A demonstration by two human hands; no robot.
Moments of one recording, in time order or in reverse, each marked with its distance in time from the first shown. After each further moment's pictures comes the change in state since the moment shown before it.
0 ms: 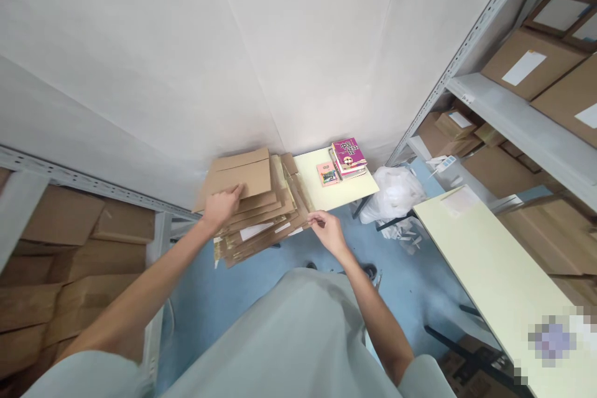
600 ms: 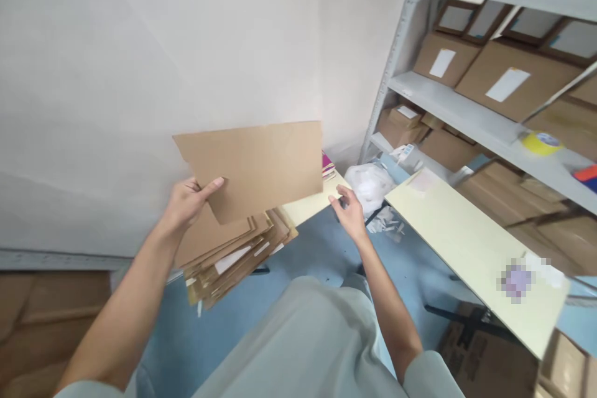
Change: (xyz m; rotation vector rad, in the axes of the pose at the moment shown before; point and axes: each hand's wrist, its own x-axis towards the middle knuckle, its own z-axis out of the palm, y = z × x) left_hand 0.048 0.092 -0.131 -1.294 0.149 -0.050; right_hand 0.008 -0.038 -0.123 -0.086 0.526 -0.117
